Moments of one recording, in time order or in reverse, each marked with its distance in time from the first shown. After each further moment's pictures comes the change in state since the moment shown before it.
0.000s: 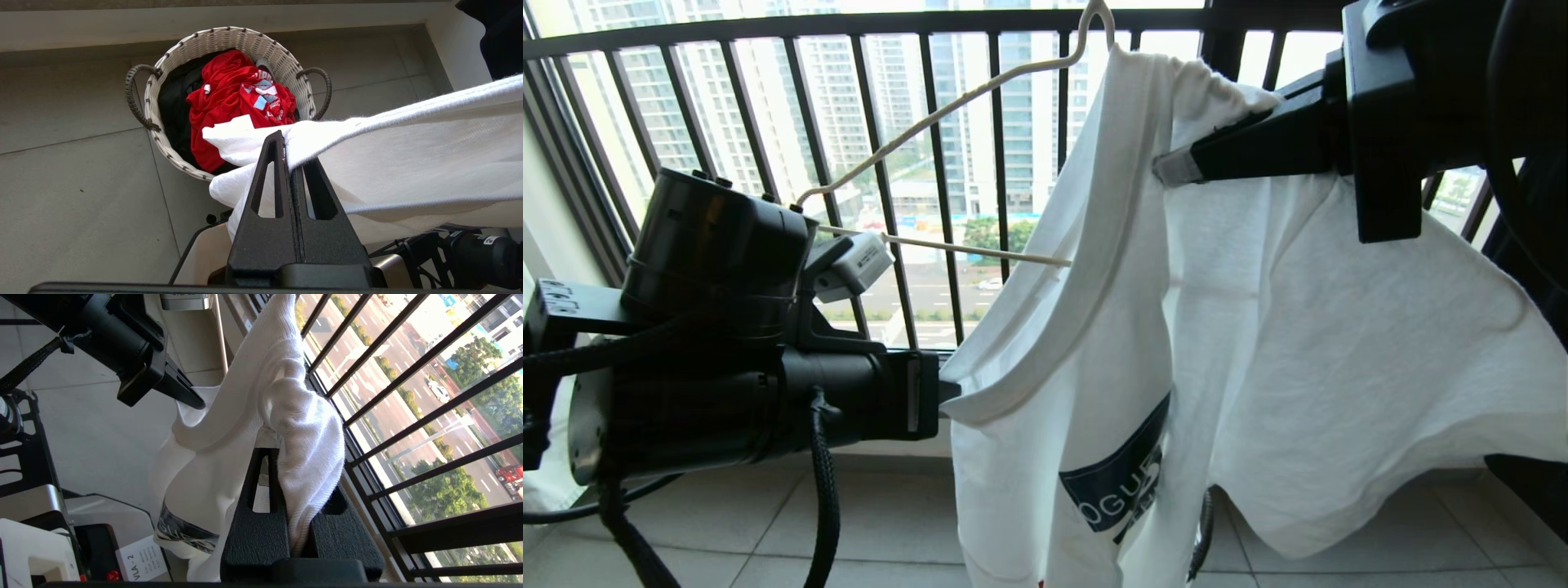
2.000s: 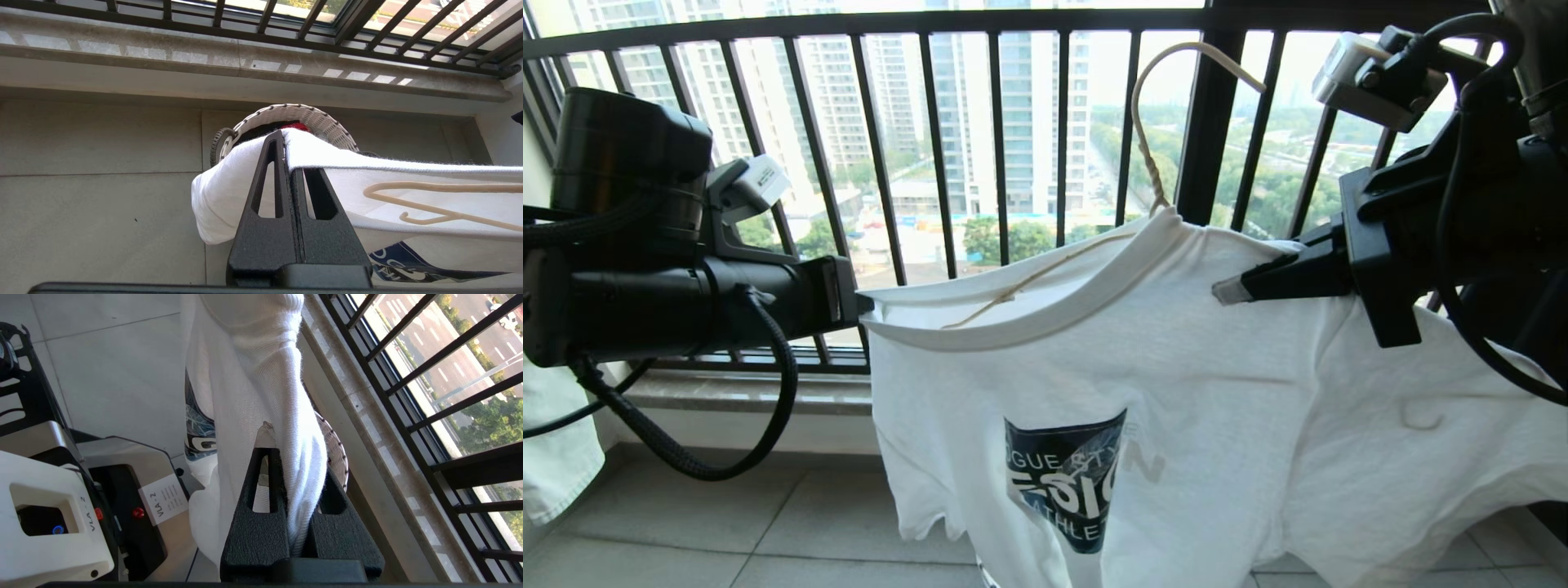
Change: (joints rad) left arm 0.300 0.028 -0.125 0.005 -0.009 0.079; right arm -0.250 -0.045 0.289 -0.004 0.215 -0.052
